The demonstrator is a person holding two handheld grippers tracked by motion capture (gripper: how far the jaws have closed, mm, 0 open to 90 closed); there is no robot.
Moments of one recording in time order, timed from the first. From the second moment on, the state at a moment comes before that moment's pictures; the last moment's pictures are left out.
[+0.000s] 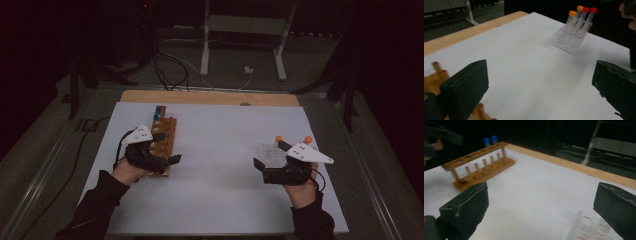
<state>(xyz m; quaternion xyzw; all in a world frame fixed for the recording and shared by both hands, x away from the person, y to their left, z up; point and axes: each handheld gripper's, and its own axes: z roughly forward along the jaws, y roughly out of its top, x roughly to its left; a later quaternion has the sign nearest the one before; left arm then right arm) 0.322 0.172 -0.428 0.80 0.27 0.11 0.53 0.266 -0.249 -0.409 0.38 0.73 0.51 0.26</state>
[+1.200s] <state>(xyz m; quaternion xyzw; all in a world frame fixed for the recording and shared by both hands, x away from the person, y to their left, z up) 0.302 0.158 -0.430 0.81 0.23 0.09 0.54 0.277 -0.363 -0.450 0.53 0.68 0.40 0.30</state>
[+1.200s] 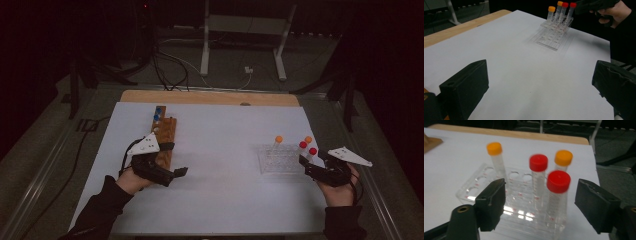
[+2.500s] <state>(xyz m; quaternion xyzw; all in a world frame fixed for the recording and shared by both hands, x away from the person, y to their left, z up) 0.302 0.155 -0.429 0.81 0.23 0.08 0.53 0.261 -0.365 -0.411 0.50 0.68 0.41 0.35</state>
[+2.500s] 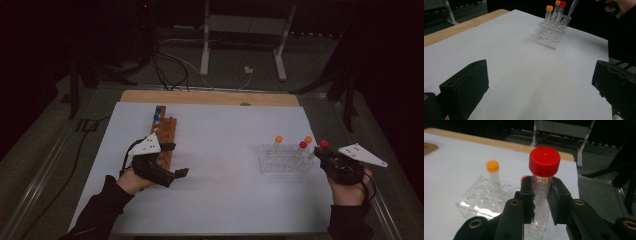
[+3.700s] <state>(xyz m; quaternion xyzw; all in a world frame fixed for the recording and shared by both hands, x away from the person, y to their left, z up) 0.291 0.118 -0.426 0.82 0.18 0.05 0.54 0.269 -0.197 -0.440 0.31 0.81 0.46 0.18</state>
